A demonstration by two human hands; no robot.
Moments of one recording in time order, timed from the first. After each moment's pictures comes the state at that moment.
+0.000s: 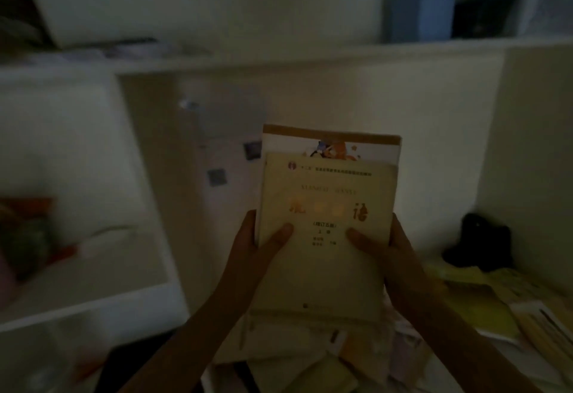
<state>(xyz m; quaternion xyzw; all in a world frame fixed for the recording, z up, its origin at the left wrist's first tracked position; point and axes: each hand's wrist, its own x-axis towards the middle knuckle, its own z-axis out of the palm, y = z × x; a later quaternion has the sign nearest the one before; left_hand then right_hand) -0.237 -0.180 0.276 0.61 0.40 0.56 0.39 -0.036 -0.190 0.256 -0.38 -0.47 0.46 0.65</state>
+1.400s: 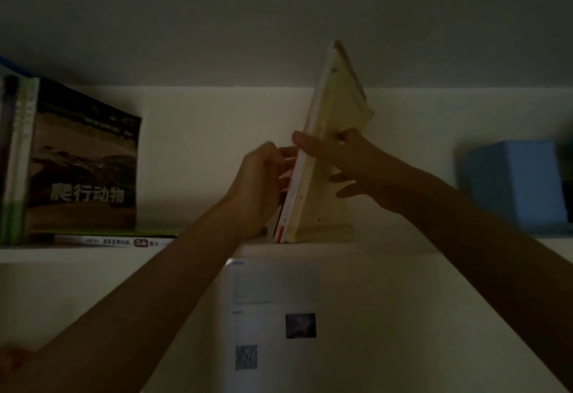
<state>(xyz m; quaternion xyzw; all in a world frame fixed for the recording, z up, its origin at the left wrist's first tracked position) -0.246 -0.067 0.583 0.62 0.23 0.62 0.43 -0.104 -0.057 0.607 -0.35 -0.74 0.25 0.51</state>
